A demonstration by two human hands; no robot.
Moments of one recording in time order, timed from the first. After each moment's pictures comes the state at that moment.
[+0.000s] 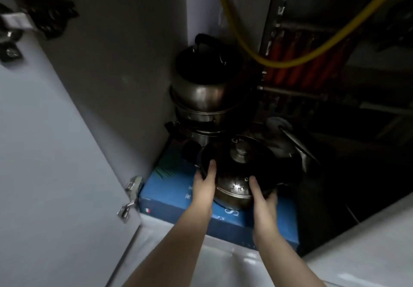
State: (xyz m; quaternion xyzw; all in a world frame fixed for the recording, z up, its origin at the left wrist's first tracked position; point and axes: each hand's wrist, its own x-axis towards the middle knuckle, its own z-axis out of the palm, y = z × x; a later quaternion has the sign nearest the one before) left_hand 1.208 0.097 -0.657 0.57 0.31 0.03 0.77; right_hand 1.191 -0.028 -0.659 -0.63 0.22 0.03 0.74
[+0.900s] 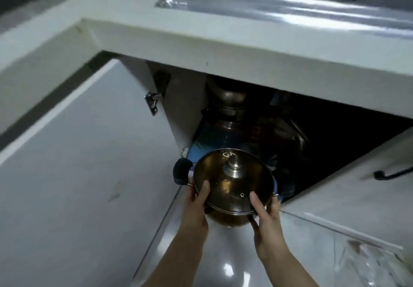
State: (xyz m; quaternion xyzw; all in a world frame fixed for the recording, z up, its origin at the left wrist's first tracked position) left_hand 0.975 0.113 -0.439 0.43 0.32 0.05 0.84; right_hand 1.001 -0.031 -0.427 -0.55 0.20 0.19 0.79
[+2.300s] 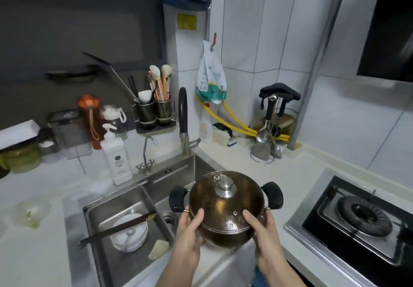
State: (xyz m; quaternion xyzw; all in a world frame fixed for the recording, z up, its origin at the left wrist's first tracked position) left_hand 0.831 0.295 0.046 0.34 0.34 0.33 0.82; right_hand 0.954 0.175 0.071 -0.55 -0.10 0.33 0.76
